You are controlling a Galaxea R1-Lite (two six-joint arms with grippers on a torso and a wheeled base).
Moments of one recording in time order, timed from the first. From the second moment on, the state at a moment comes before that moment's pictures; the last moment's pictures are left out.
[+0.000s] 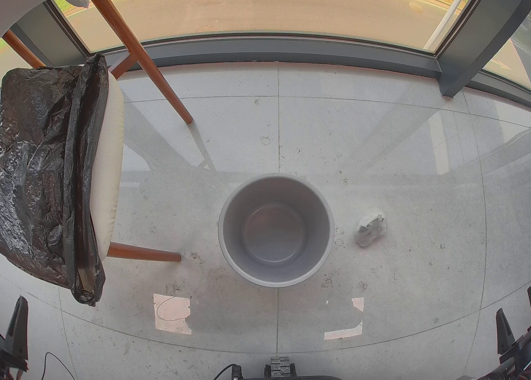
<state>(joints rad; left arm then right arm) -0.01 0.27 -0.29 -0.14 -0.13 0.02 0.00 0.02 -0.02 0.00 0.00 -0.01</state>
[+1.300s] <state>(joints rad) 0.00 1.34 -0.87 -0.22 -0.10 -0.04 0.00 0.02 -0.02 0.00 0.00 -0.01</state>
